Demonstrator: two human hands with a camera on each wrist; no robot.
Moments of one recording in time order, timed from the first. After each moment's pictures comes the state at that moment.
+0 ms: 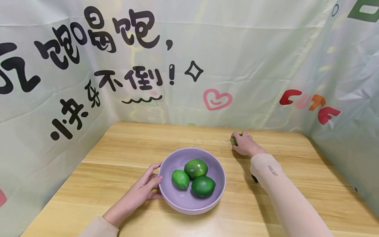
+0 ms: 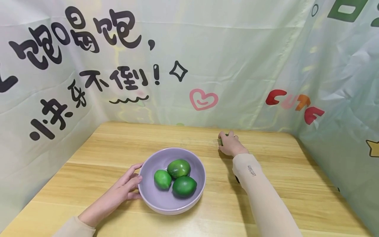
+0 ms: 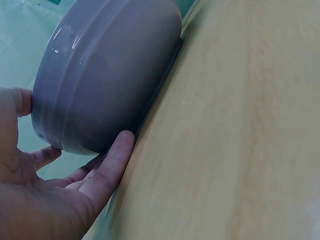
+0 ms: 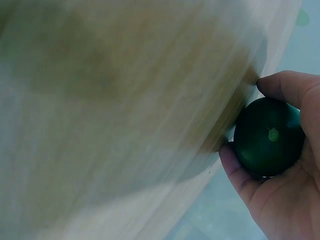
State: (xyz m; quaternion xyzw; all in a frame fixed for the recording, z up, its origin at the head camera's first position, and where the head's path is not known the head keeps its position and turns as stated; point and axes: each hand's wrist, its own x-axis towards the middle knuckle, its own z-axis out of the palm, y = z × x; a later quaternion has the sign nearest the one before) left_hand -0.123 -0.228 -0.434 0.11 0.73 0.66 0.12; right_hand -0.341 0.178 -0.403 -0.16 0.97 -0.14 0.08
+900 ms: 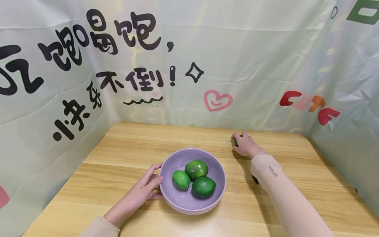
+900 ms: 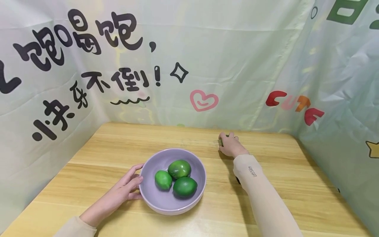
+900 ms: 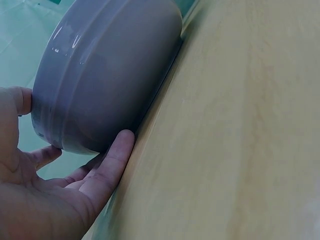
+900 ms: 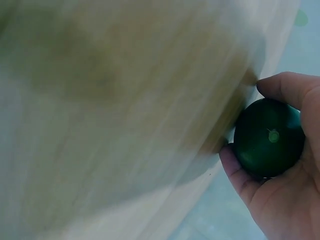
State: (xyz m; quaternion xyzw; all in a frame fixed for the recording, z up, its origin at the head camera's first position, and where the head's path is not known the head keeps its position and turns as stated) left_hand -0.123 -0.229 -0.434 0.11 0.73 0.66 0.12; right_hand -0.340 0.179 -0.403 -0.16 0.97 -0.14 0.08
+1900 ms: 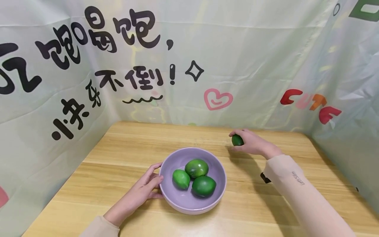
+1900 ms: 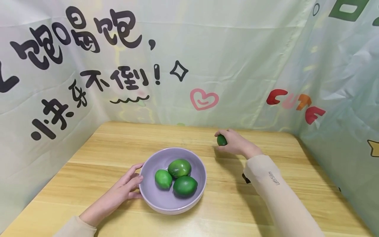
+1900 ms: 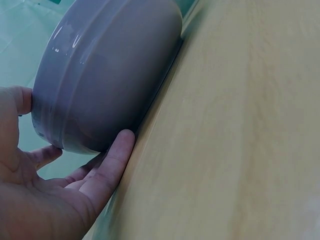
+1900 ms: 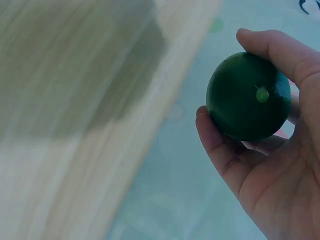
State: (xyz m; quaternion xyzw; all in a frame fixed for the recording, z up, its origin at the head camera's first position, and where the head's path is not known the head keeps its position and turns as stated) left_hand -0.123 -0.228 -0.433 0.11 0.73 0.66 0.13; right_hand -0.311 0.185 -0.358 -0.27 0.94 -0.19 0.05
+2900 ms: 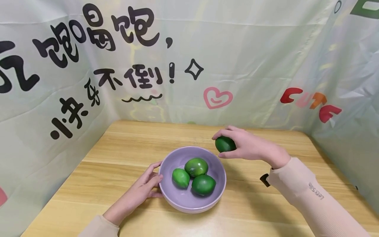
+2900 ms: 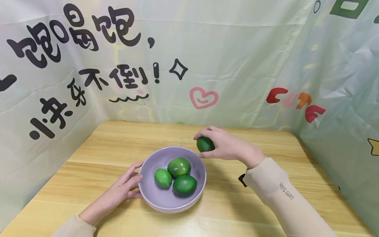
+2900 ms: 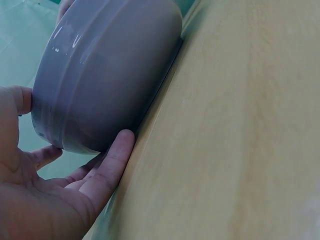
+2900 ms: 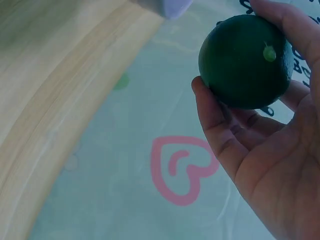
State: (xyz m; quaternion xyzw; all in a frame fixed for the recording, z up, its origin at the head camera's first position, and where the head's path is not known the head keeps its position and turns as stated) left_hand -0.124 -0.229 -0.433 0.11 0.73 0.66 0.13; right_hand -0.243 0.141 -0.296 -0.37 0.90 -0.20 0.04
